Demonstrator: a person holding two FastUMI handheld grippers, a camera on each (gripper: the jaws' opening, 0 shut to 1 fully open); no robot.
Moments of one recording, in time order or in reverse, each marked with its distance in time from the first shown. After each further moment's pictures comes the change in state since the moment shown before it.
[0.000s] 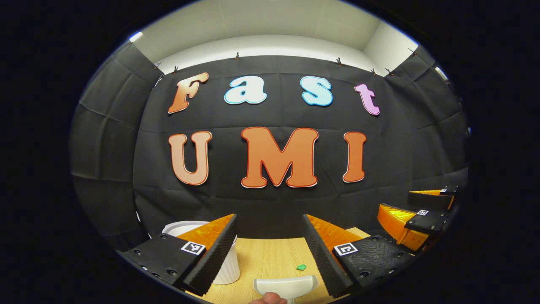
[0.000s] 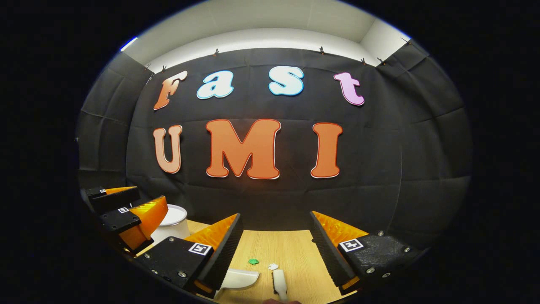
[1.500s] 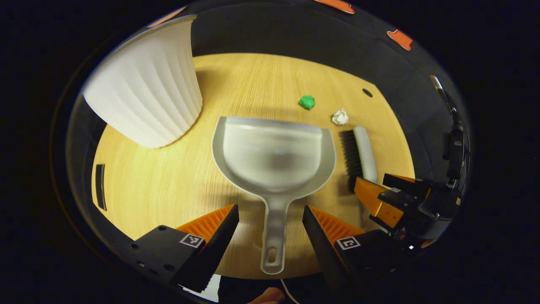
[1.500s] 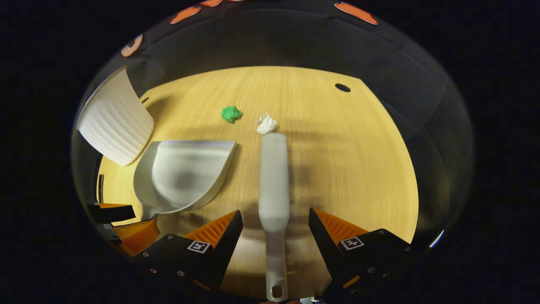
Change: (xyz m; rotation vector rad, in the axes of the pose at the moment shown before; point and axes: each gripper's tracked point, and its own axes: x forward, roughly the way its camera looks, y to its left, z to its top) left arm -0.043 -0.068 -0.306 -0.184 1.407 -0.037; right arm 0.035 -0.003 -0.358 -0.081 1.188 0.083
